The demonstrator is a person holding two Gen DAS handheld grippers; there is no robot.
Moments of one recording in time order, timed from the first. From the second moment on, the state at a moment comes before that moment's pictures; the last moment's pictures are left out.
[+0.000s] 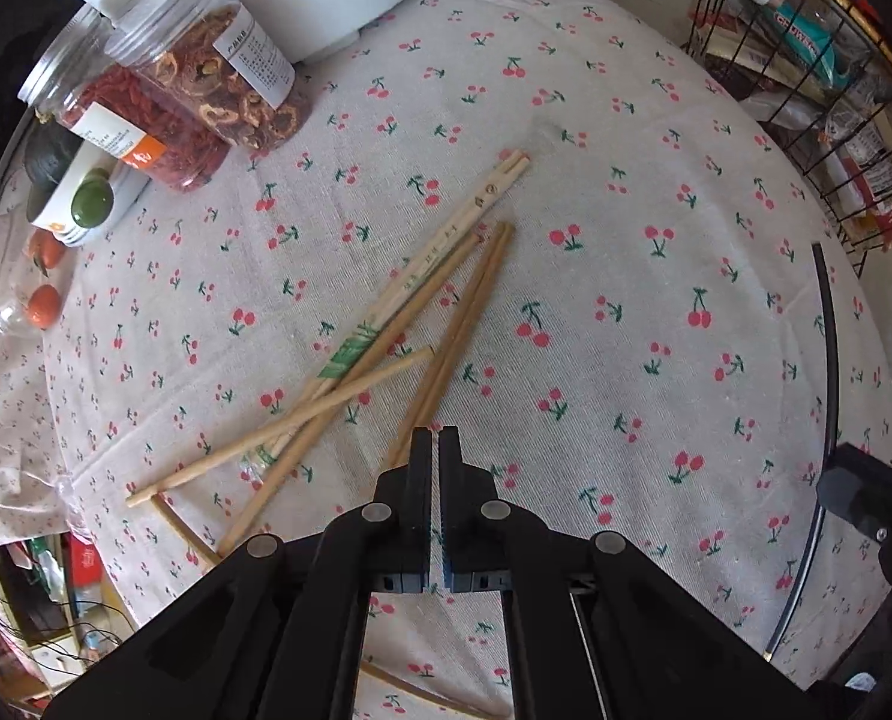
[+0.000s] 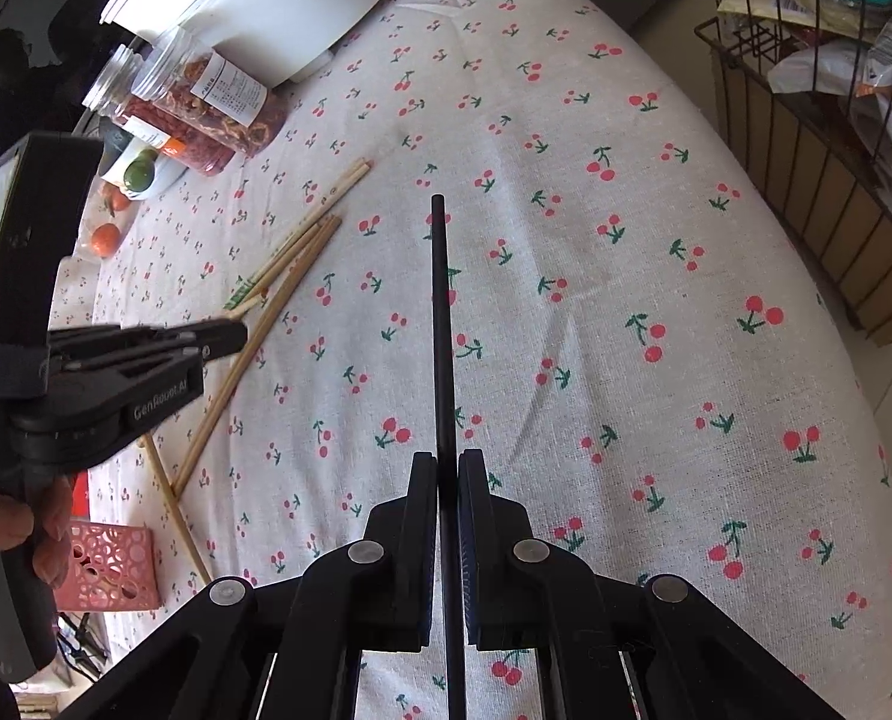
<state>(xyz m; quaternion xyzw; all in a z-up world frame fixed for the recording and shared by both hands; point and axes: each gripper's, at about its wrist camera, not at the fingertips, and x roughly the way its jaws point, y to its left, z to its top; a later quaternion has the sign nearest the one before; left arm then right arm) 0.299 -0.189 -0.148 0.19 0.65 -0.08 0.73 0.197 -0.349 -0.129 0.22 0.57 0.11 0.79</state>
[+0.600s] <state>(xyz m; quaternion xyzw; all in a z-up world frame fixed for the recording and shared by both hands) 0.155 -0.138 -0.167 0.06 0.61 0.02 0.79 0.183 -0.343 -0.129 0.21 0.57 0.11 0.79</state>
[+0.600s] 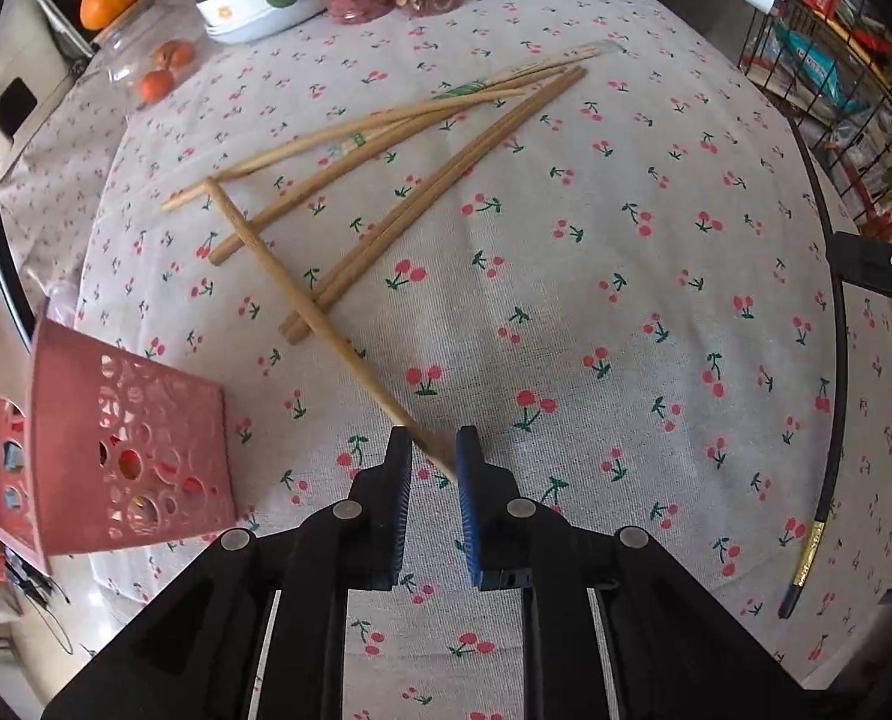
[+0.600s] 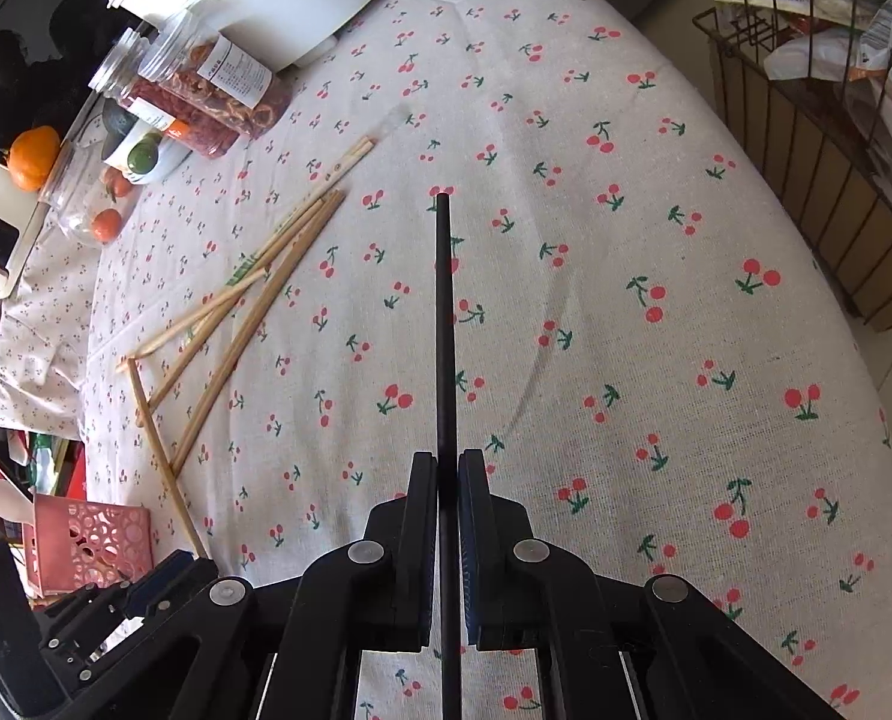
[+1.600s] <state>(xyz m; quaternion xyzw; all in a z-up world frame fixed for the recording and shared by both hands) 0.015 -0.117 -0.168 0.06 0.51 -0.10 0.85 0.171 -0.326 -0.155 0.15 0.59 0.09 0.79</state>
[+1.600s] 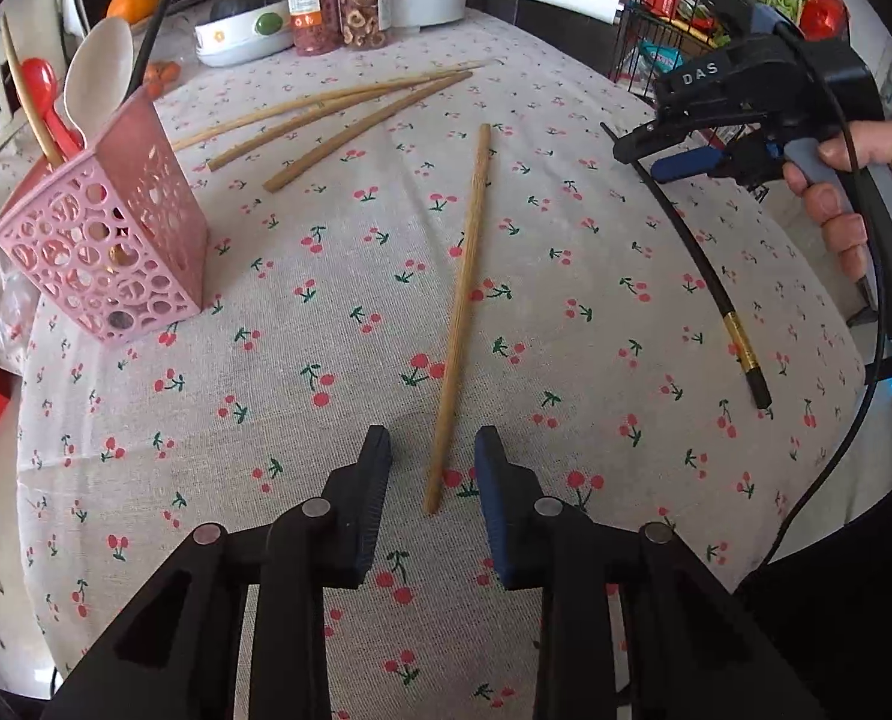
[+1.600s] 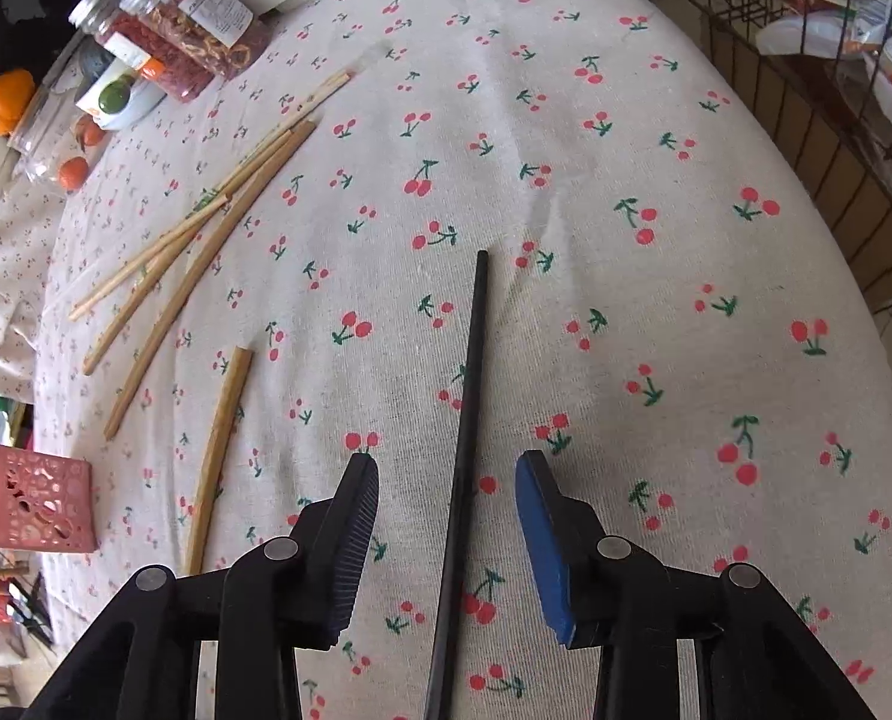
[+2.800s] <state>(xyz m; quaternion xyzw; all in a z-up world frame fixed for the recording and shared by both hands) -0.050 0.012 0.096 -0.06 0.21 -0.13 0.97 0.027 -0.272 0.060 0.11 0.24 0.16 0.95</state>
